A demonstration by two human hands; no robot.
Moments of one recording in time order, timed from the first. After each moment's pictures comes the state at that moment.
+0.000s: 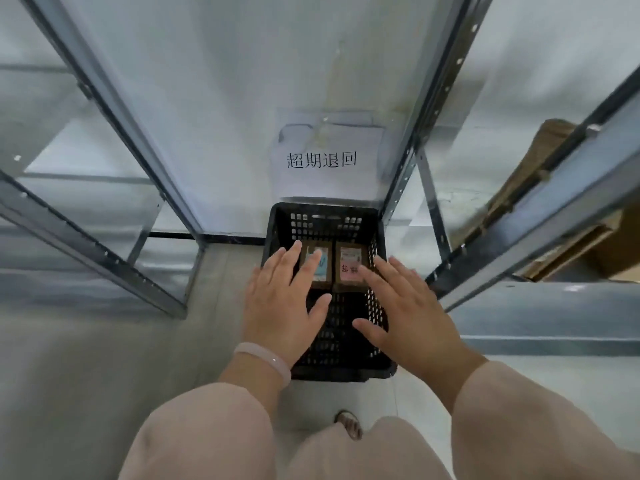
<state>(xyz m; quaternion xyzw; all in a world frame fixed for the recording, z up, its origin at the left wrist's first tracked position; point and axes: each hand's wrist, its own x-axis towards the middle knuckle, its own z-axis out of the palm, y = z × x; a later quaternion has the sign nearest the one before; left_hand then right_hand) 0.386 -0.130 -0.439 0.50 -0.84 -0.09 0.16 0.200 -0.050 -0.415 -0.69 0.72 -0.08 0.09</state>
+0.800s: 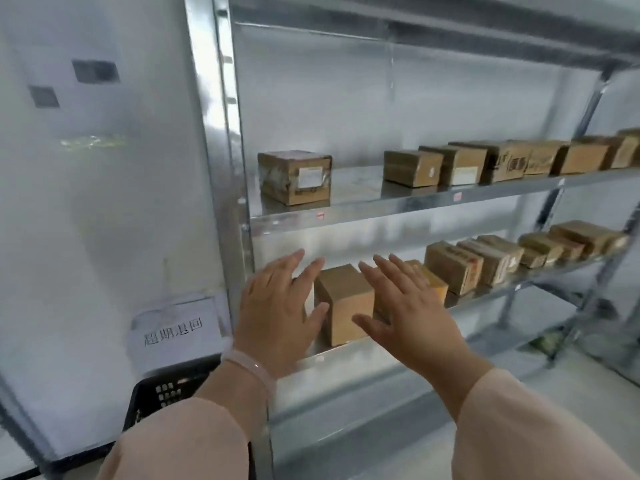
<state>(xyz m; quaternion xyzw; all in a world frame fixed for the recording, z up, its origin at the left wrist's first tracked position) 0.178 0.090 -0.148 0.23 -0.90 0.04 0.36 0.023 0.239 -0.148 -0.54 0.79 -0.20 -0.21</state>
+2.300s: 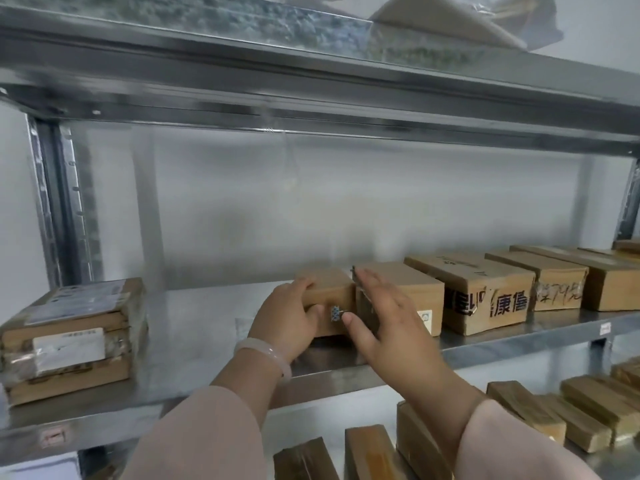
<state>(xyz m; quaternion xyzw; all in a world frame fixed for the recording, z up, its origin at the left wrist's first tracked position) -0.267 0.013 -0.022 0.32 -0.86 -0.16 0.37 -0.383 0.148 -0.032 -0.57 0.68 -0.42 -0.18</state>
